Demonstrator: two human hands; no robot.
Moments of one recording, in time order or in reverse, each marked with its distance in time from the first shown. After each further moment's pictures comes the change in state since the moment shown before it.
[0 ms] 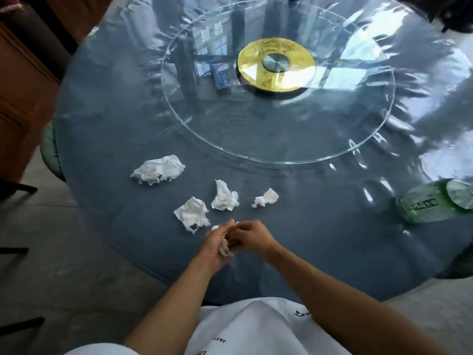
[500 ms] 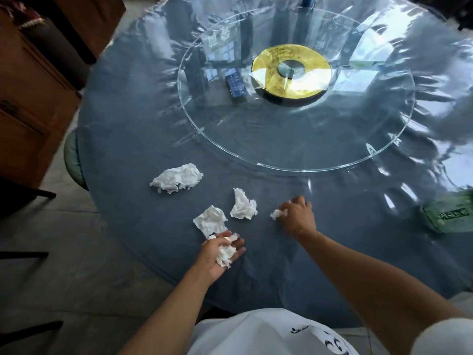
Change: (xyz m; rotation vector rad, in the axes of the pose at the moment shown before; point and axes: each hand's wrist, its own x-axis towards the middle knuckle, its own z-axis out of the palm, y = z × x) left_hand -0.006 0.037 -0.050 -0.062 0.098 0.003; right_hand 0.067 0.001 -0.078 -0.885 0.461 -0.029
